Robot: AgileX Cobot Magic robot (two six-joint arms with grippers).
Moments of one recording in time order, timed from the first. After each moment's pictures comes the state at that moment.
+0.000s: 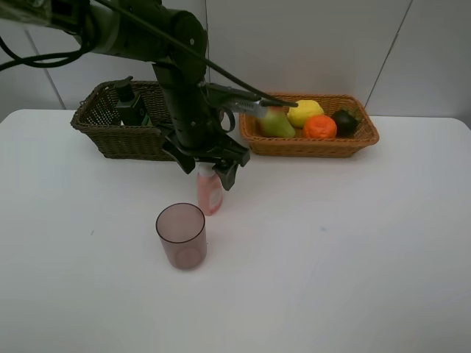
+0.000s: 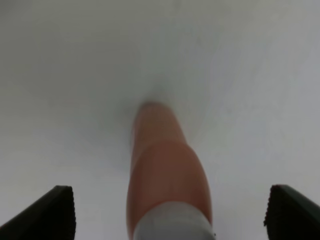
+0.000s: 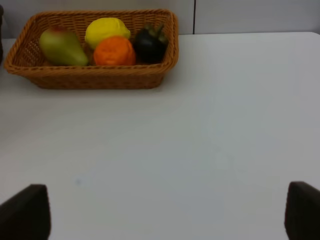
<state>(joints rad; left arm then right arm) -0.63 2.10 -1.52 -0.17 0.95 -0.04 0.09 0.00 -0.52 -0.09 1.05 0.04</state>
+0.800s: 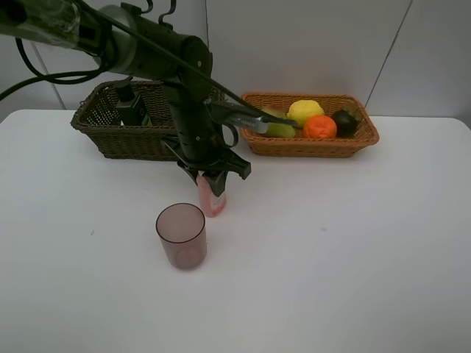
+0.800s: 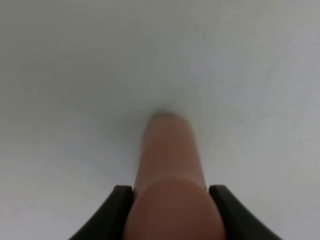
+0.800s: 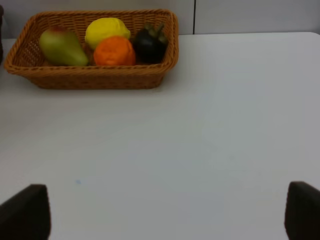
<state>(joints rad) -0.63 2.16 -1.52 -0.19 0.91 -0.02 0.09 0.00 -0.52 -0.09 1.05 0.04</state>
